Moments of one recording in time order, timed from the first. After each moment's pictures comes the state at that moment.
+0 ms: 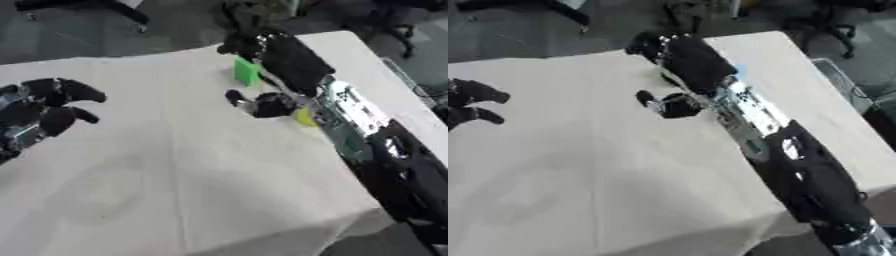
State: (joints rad) left arm -0.52 0.55 -0.34 -1.75 0.38 0.11 -0.47; right arm -0.41 -0.49 0.19 -1.76 1.05 -0.08 0.06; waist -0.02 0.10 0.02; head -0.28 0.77
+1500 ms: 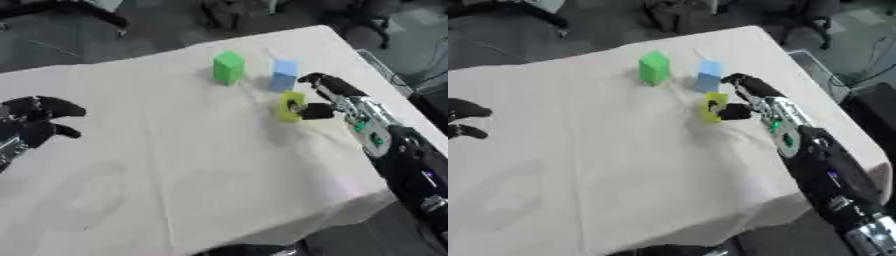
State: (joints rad) left arm -0.49 0.52 -0.34 -1.70 0.38 0.11 -0.47; right arm -0.39 -0.53 0.01 -1.27 0.80 0.06 0.25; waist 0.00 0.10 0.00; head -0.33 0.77
